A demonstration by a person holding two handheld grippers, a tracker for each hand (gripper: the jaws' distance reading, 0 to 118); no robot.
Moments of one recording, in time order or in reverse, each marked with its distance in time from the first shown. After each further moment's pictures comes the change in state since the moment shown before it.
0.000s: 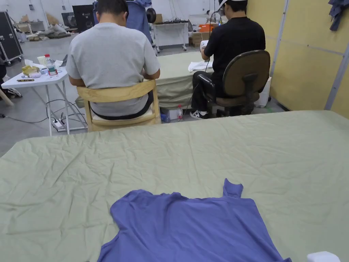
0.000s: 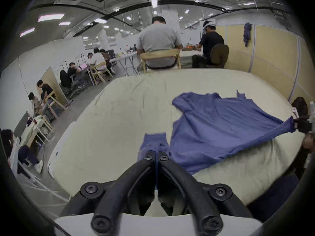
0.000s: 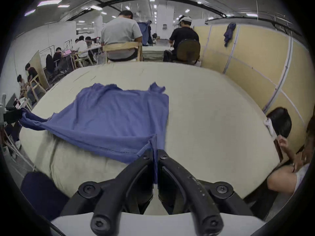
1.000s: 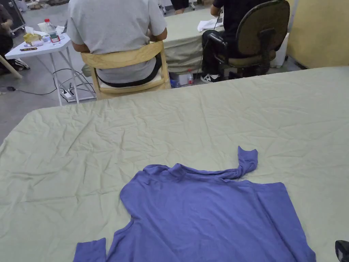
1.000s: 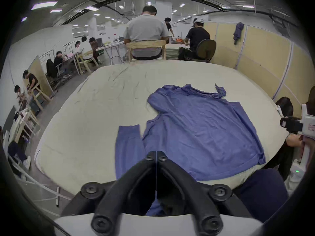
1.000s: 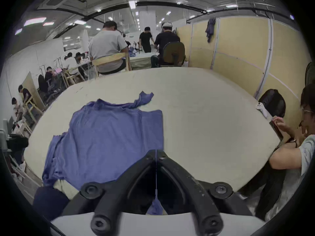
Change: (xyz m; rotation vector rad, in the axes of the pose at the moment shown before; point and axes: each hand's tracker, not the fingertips) left arm 0.038 0.013 0.007 -0.047 -0.168 0.005; right arm 0.006 0.000 0.024 0.072 -0.030 -0.170
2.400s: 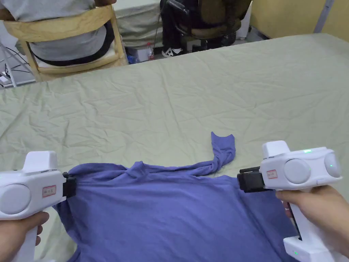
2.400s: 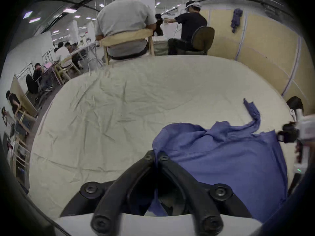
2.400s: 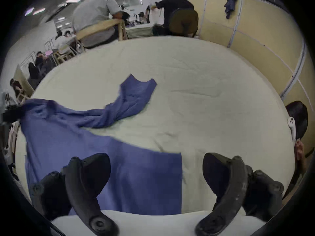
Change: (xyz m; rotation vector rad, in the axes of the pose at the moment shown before) left arm -0.002 0.184 -0.259 -0.041 -0.062 -0.121; right arm -0.010 0.122 -0.303 -0.302 -0.028 0.050
